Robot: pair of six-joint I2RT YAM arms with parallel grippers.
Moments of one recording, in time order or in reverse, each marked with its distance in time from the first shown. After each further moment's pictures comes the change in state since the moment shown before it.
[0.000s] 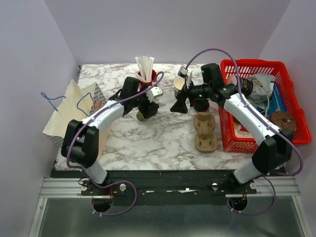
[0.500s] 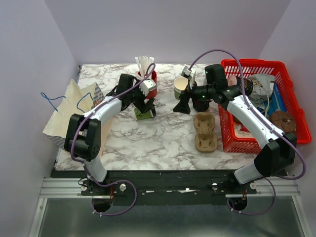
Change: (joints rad) left arm 0.084 0.122 0.076 0.036 -0.021 -0.105; right arm -0.021 -0.050 -0.040 -0.004 0.012 -0.018
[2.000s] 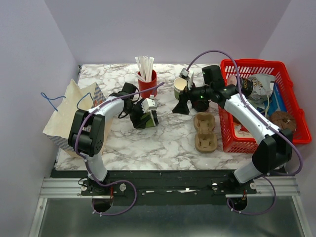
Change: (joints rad) left arm 0.000 0.073 -0.005 -0.404 0.077 0.383; right arm 0.000 0.041 0.002 -0.016 -0.002 0.004
